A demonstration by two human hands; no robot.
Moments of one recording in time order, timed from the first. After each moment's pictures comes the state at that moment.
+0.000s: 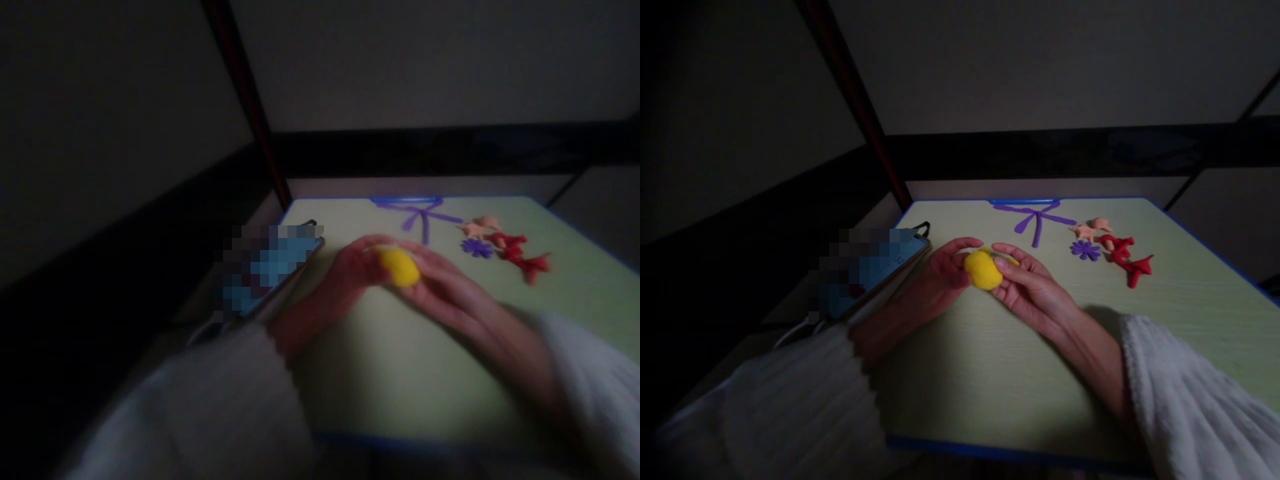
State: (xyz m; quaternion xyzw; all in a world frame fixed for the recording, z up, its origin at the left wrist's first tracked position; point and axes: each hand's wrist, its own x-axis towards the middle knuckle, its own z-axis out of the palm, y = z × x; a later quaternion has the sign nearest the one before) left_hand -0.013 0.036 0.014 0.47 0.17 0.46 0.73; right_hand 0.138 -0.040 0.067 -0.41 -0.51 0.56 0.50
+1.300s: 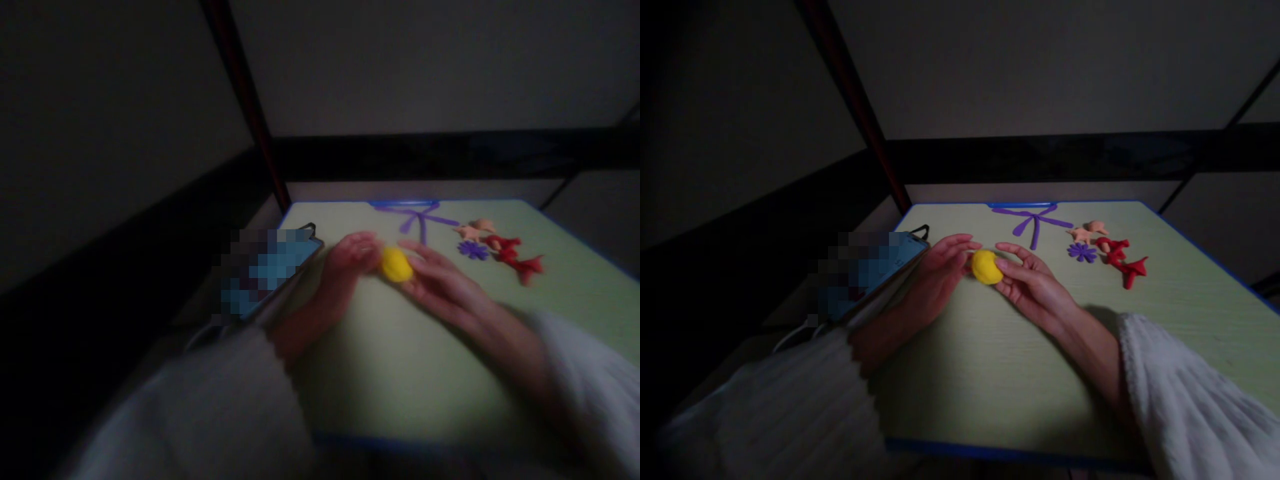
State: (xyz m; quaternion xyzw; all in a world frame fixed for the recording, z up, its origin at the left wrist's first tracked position) left_hand -0.014 0.044 0.005 0.51 0.27 0.54 0.61; right_hand 0.148 0.014 0.013 -0.41 -0.51 0.50 0.56
